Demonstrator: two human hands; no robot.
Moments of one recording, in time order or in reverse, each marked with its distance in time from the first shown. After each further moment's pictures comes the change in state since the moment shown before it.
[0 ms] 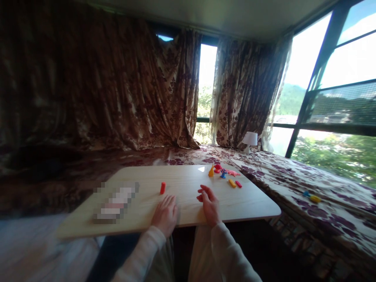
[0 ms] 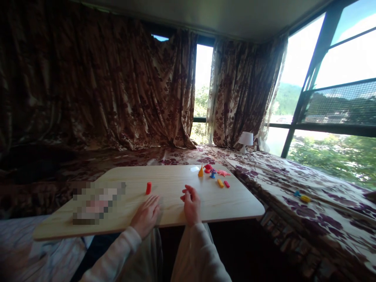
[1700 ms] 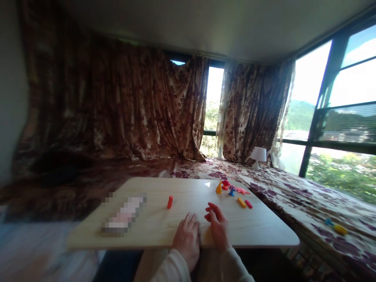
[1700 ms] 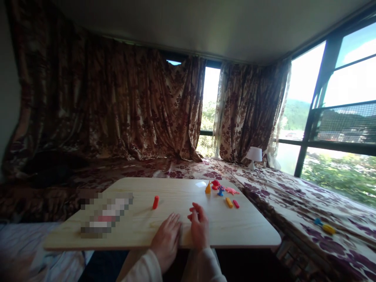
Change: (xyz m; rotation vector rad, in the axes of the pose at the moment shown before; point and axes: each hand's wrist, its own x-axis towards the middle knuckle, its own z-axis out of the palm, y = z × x) left_hand -0.016 0.051 -0.008 -0.096 -0.147 0.066; right_hand 0.001 0.008 -0.002 -0.021 0.000 0.001
